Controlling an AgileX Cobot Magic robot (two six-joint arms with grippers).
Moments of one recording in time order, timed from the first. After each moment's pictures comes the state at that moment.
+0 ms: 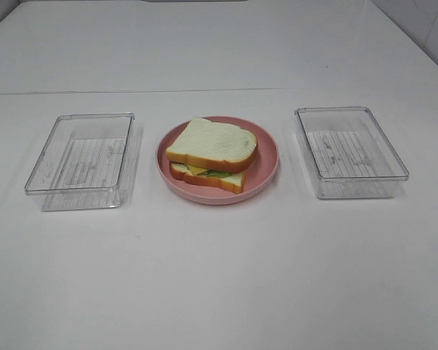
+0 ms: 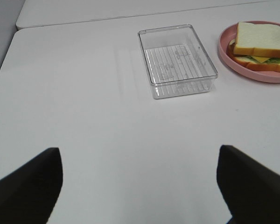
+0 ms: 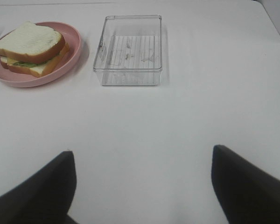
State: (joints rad) left arm -0.01 0.00 -0.50 -0.06 1.05 0.07; right arm 0.00 0.00 -0.50 0.05 1.07 -0.04
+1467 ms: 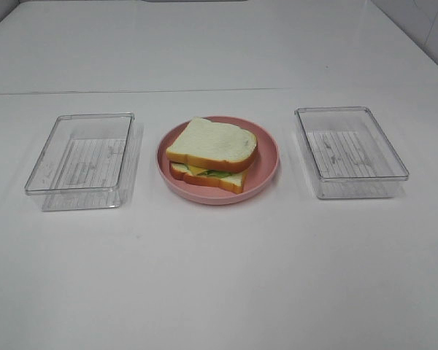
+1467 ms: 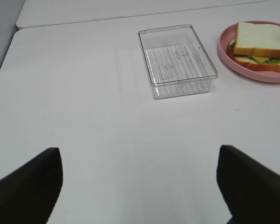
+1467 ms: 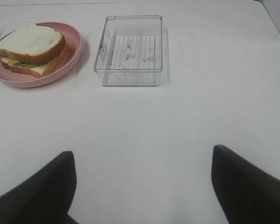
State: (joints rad) left arm -0.01 0.00 -0.50 -0.06 1.05 0.07; right arm 0.00 0.00 -0.50 0.06 1.07 -0.04
